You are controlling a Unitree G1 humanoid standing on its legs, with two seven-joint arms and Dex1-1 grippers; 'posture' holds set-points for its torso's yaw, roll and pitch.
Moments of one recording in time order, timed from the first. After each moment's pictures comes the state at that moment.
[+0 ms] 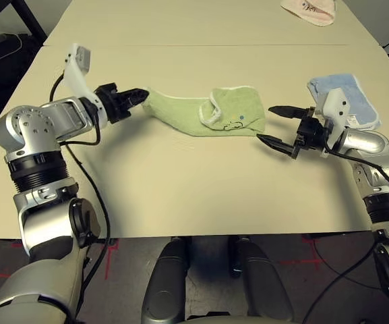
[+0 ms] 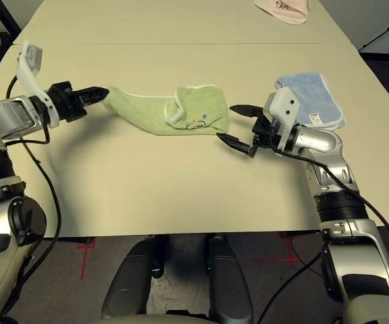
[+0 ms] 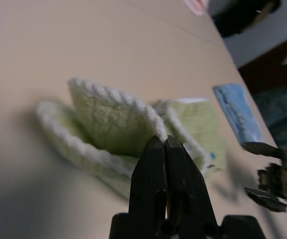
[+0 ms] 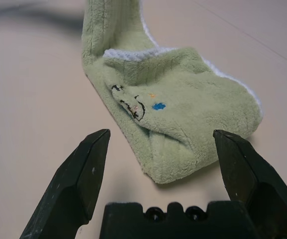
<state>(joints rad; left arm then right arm) -1.00 0.47 0.41 0.24 -0.70 1.32 -0.42 -0.62 -0.56 -0.01 0.39 0.25 -0.09 1.05</state>
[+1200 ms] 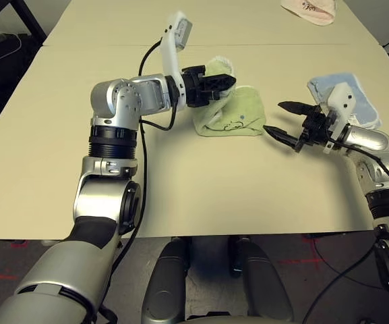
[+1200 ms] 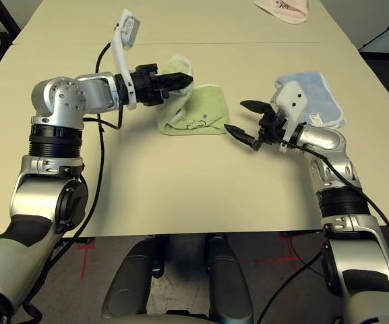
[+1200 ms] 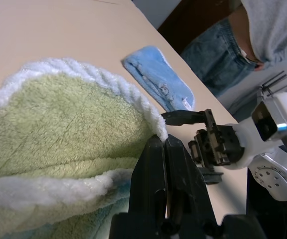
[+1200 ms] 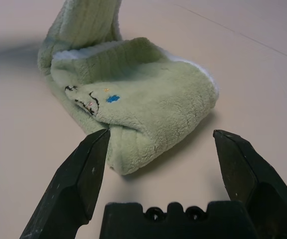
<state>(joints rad) -1.18 0.24 0.07 0.42 -0.61 1.07 -0.62 -0.65 -0.56 -0.06 0.47 0.29 -0.01 0.97</state>
